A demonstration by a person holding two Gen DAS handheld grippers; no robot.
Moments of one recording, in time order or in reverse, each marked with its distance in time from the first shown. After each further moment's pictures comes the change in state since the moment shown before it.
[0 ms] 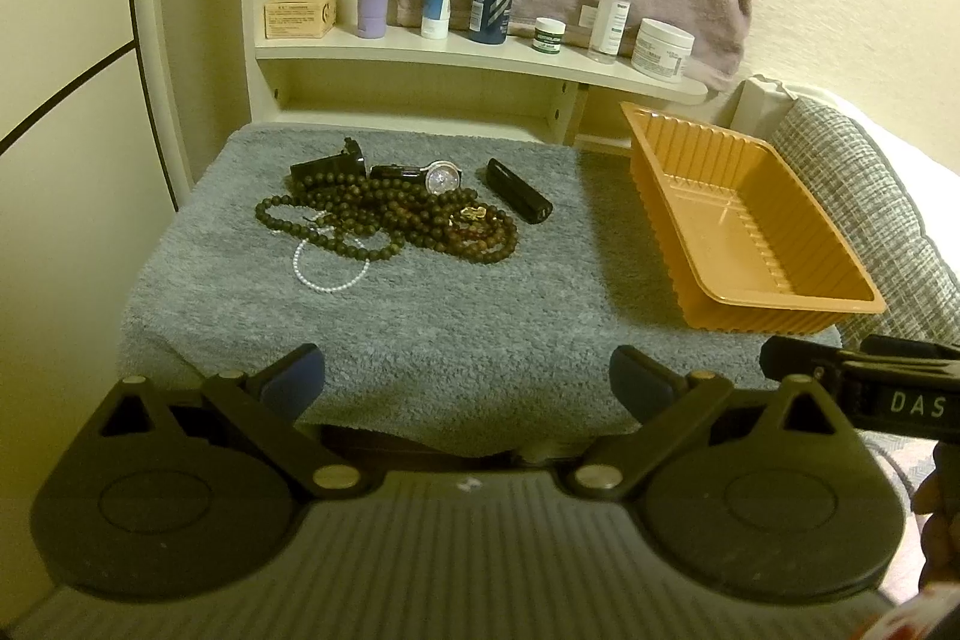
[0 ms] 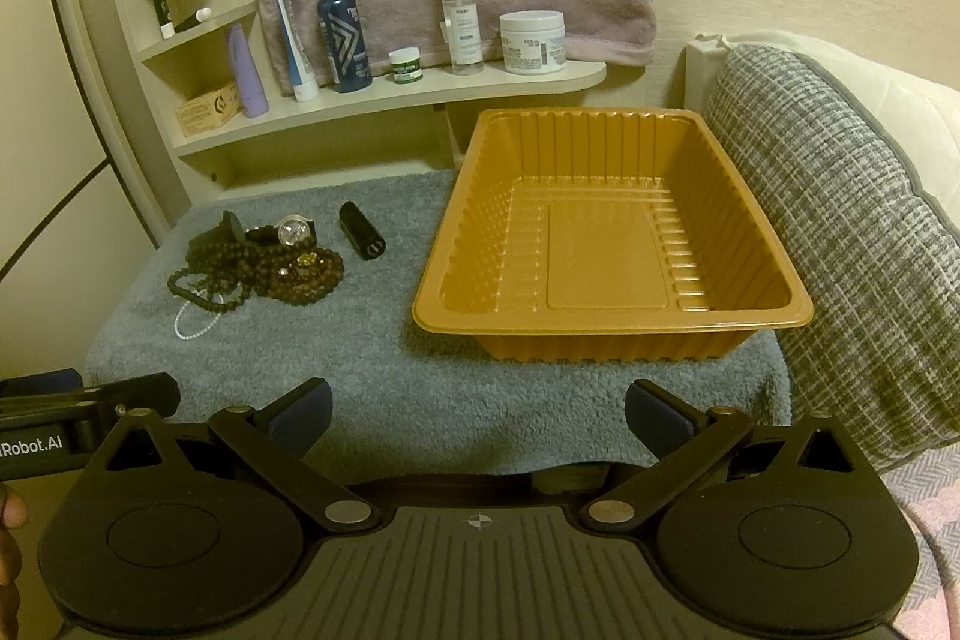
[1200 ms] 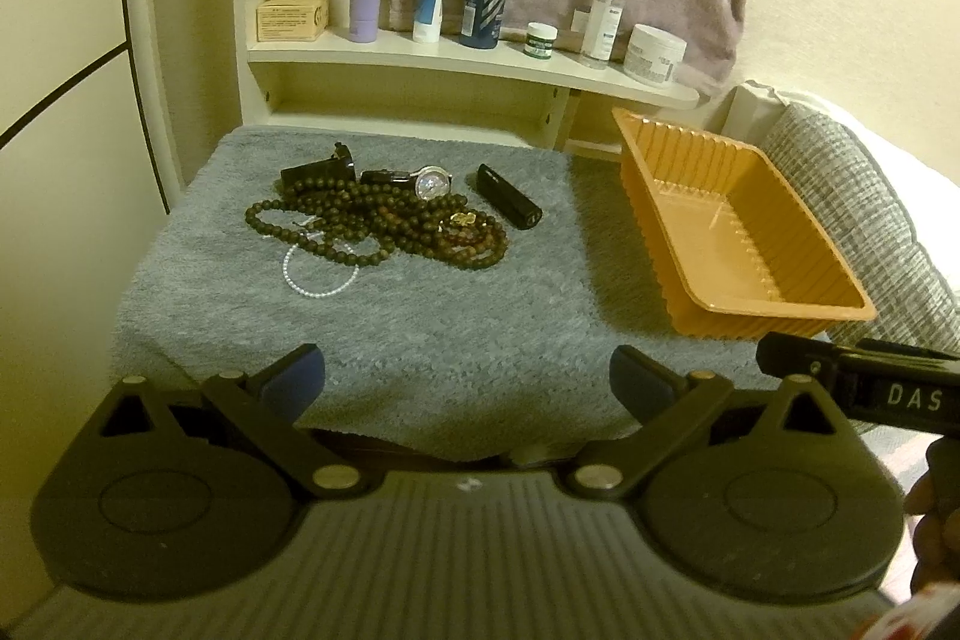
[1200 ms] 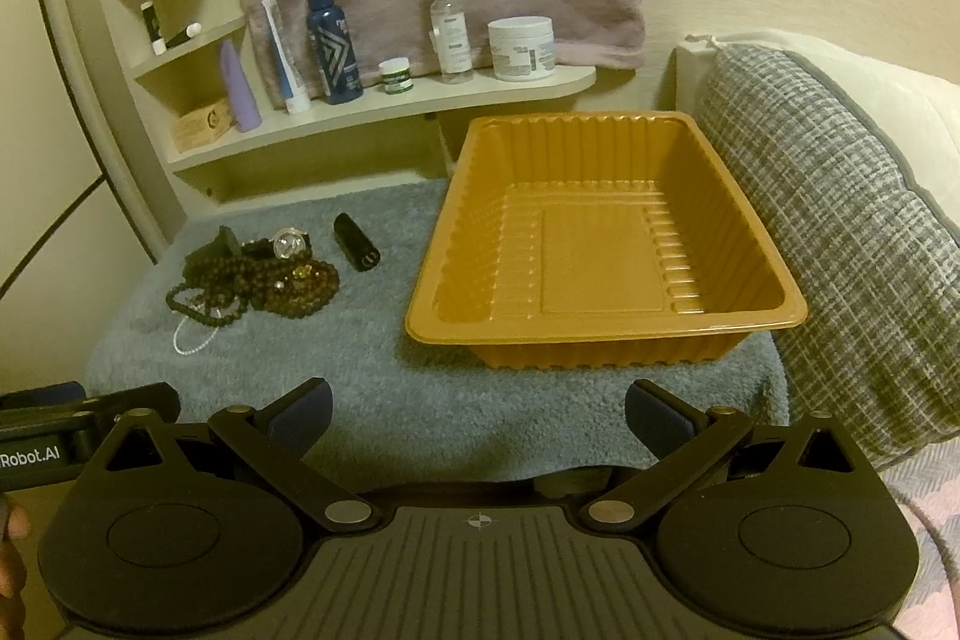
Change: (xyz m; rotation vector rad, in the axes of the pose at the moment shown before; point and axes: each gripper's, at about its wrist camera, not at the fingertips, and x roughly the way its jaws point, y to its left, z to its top) left arm -0.001 -0.008 0.003 -0.012 -0.007 -0.017; right arm -0.001 -0.004 0.002 0.034 -0.020 -0.004
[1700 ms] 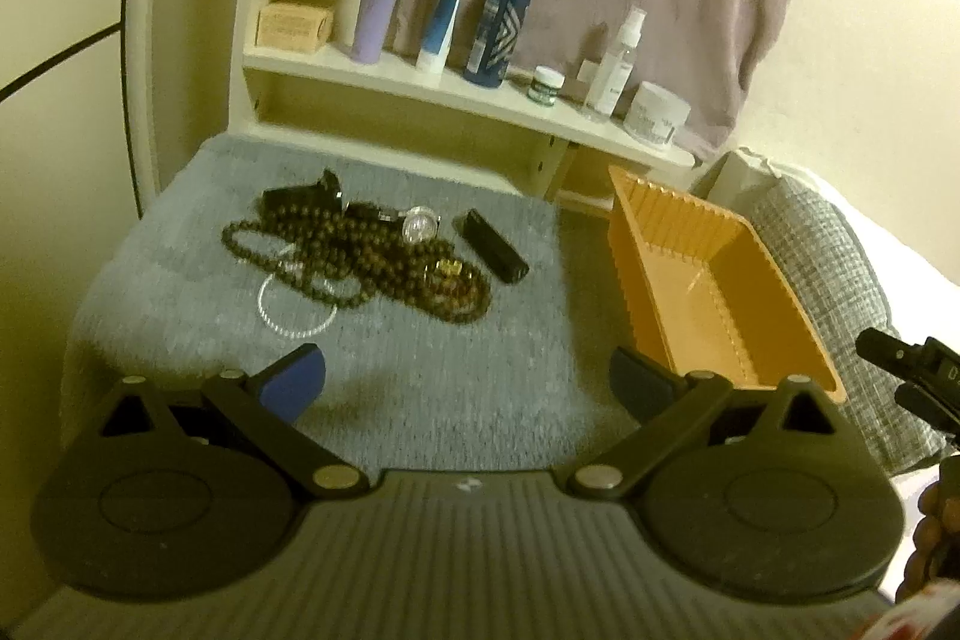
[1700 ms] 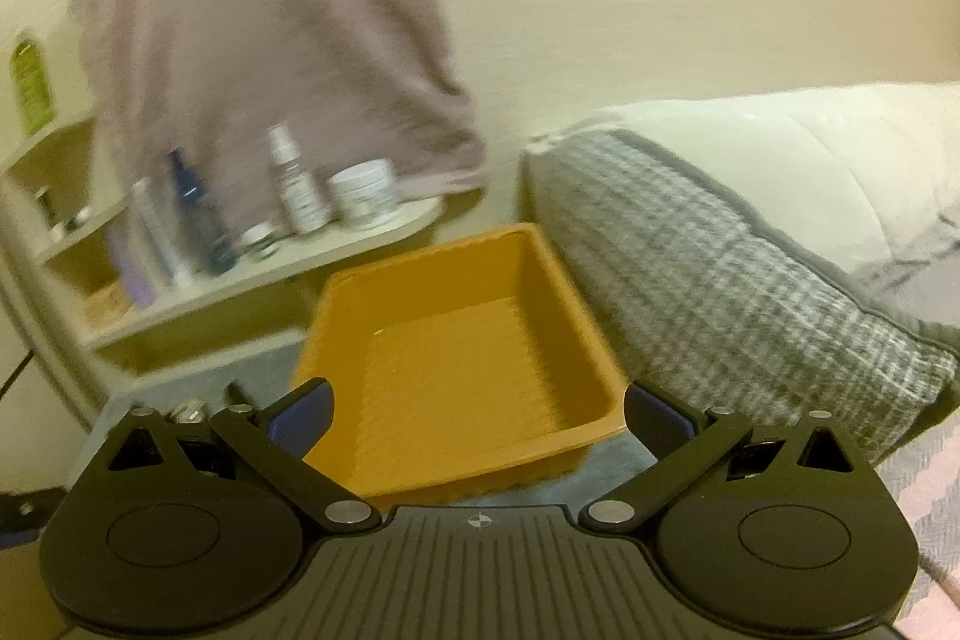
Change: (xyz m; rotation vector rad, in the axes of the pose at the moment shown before) left arm 0.014 0.026 0.021 -0.110 -0.054 -0.088; right arm -0.024 -0.075 0.011 0.220 -0.263 -0.123
